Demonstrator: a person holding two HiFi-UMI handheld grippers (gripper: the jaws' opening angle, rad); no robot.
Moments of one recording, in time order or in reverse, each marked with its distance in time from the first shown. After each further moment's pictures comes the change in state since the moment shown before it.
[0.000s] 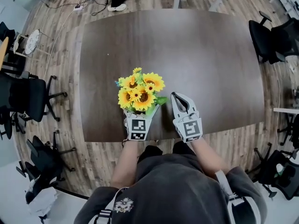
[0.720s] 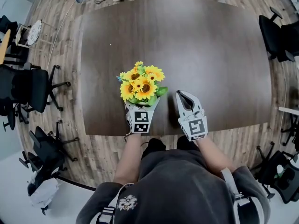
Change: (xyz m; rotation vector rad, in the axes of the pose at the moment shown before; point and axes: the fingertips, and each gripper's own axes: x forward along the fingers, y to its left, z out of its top) left arm 0.017 0.012 -0.060 -0.068 0.162 0.064; right arm 0.001 0.004 -0.035 0.018 0.072 0.062
